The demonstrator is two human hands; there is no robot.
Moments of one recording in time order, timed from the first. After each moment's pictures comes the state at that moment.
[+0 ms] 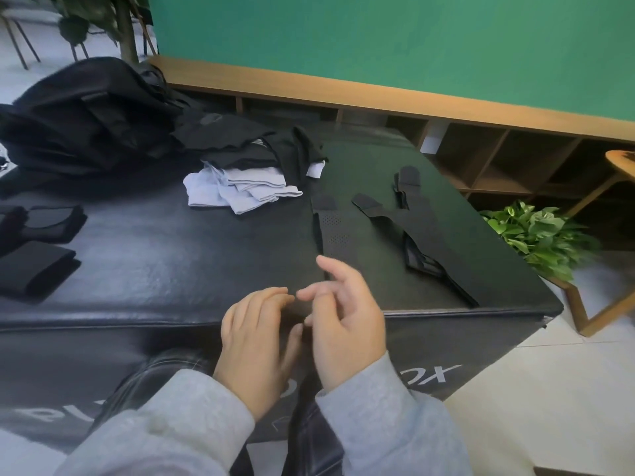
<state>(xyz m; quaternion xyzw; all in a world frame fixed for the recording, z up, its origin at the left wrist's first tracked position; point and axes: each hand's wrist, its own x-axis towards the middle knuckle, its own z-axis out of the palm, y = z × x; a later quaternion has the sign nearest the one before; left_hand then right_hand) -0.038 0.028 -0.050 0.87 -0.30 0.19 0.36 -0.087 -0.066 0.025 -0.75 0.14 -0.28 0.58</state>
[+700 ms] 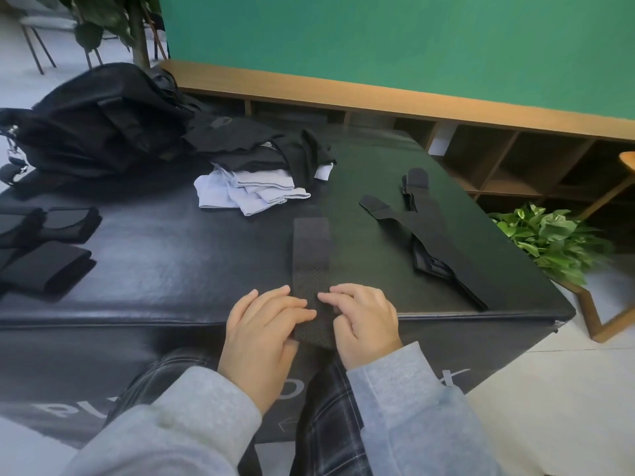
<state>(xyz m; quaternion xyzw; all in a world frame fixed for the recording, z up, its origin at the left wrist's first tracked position) -0.033 0.034 -0.041 0.84 -0.35 0.23 0.34 -0.076 -0.114 -0.014 -0.94 0.08 -0.22 0.24</state>
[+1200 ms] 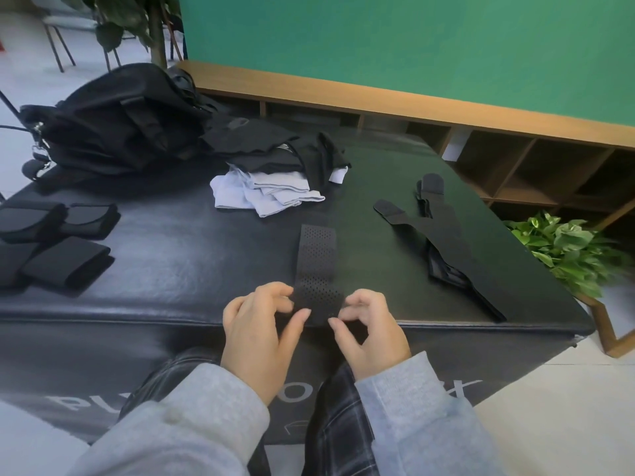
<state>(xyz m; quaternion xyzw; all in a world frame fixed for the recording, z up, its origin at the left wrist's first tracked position) -0.033 0.038 -0.027 0.86 -0.18 0.16 0.45 -0.083 -0.109 -0.024 -0.89 0.06 -0.24 0.37</state>
